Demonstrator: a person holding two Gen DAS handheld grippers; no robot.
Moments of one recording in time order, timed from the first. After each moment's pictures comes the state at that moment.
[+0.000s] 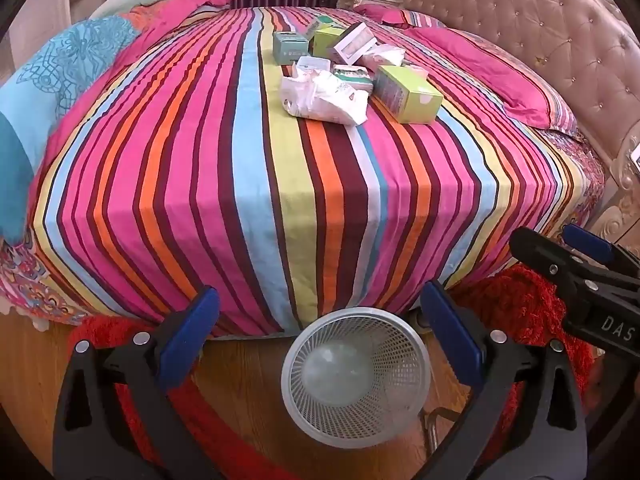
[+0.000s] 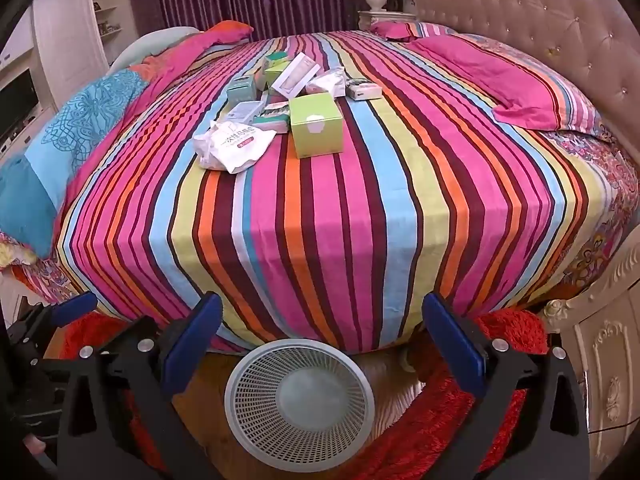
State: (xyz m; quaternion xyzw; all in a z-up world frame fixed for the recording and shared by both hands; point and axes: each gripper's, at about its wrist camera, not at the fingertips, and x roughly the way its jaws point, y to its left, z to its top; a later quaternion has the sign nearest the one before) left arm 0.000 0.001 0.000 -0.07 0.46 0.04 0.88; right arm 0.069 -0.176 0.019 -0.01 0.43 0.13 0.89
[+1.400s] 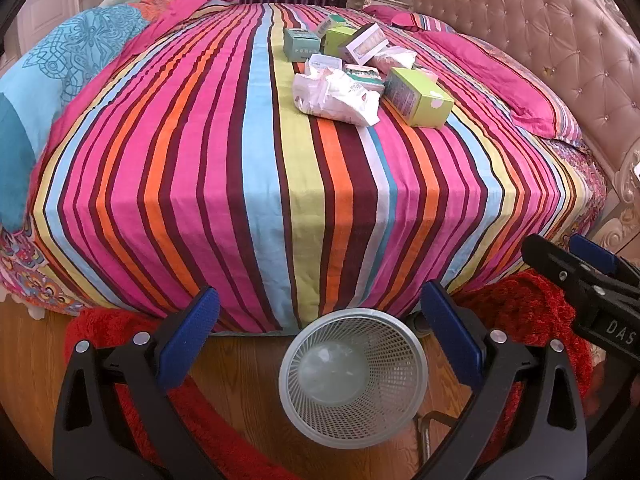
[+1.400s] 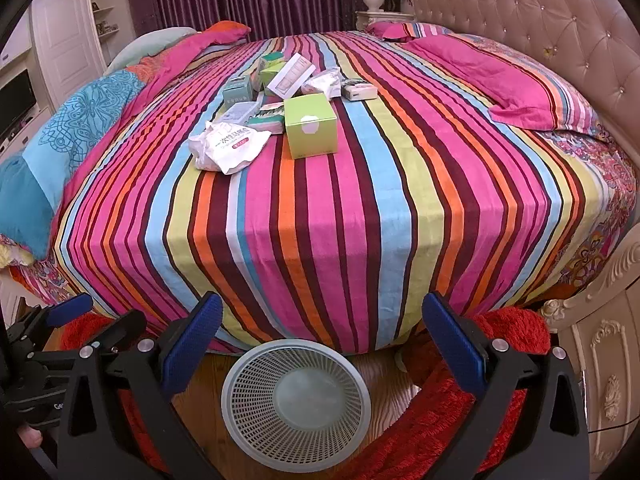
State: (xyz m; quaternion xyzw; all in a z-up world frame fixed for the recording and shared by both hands) left arm -0.001 0.009 0.002 -0.07 0.42 0.05 0.91; right arm 0.070 -0.180 0.018 -0.01 0.43 0.13 0.89
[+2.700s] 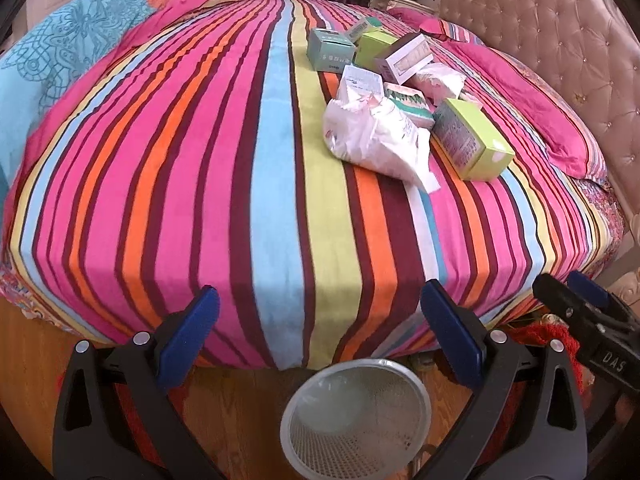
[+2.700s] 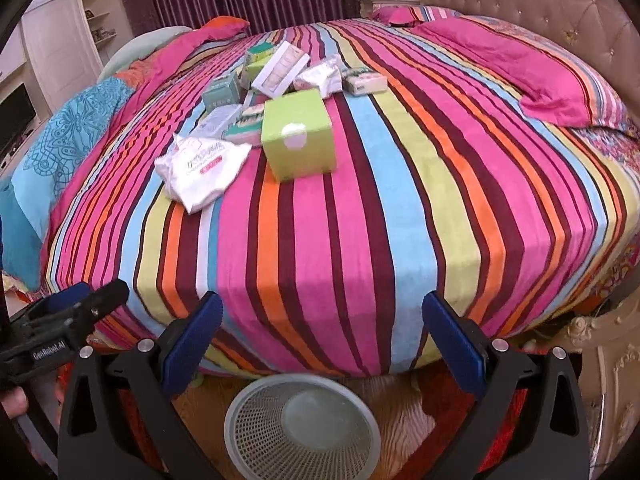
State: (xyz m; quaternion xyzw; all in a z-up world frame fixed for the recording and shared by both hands) left arm 0.090 0.046 -0.007 -0.12 0.45 0.06 0.88; right arm 0.153 -0.176 0.000 0.01 0.44 0.16 0.88
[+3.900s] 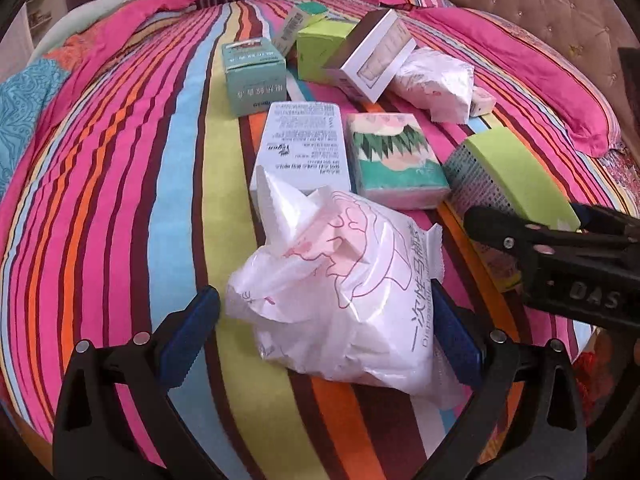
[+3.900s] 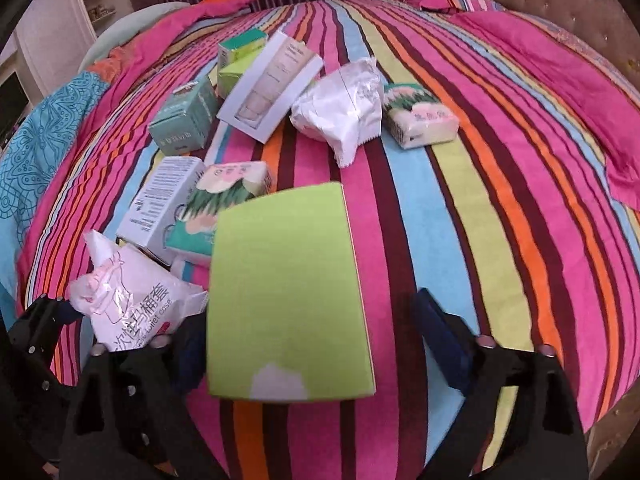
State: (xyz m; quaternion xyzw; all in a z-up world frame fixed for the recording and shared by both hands) left arm 0.240 0.028 -0.022 -0.01 0.47 0.02 0.88; right arm 0.300 -0.122 -0.024 -0.01 0.49 0.18 0.85
